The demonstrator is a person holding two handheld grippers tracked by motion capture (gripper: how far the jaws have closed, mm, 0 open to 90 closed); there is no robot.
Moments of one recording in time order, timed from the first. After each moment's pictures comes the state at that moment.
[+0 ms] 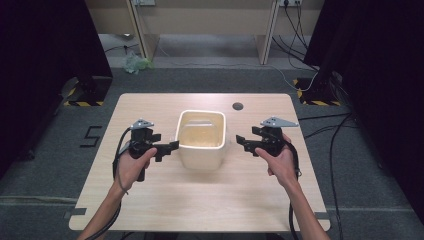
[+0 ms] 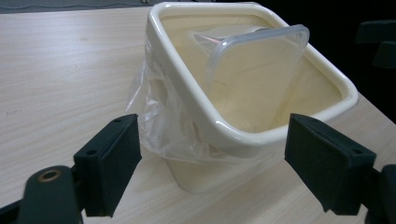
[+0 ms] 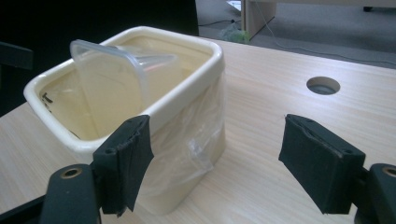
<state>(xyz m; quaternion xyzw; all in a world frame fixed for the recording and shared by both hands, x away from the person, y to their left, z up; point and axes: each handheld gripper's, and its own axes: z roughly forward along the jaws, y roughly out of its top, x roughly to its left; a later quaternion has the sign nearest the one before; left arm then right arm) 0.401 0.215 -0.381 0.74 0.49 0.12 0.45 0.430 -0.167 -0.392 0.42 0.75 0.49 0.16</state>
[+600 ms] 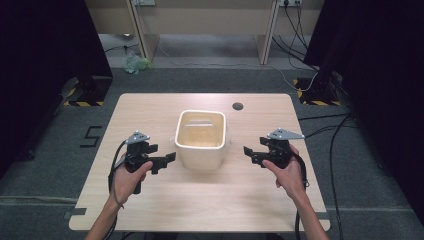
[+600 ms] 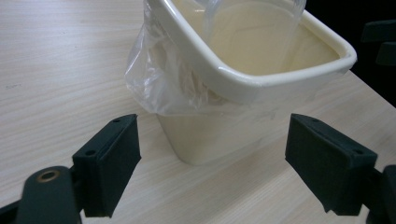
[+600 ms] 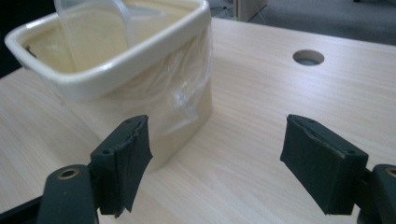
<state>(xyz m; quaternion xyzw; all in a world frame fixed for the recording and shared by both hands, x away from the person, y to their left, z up) 0.372 0.225 -0.402 0.74 0.49 0.13 0.45 0.406 -0.187 -0.412 0.42 0.76 0.46 0.17</state>
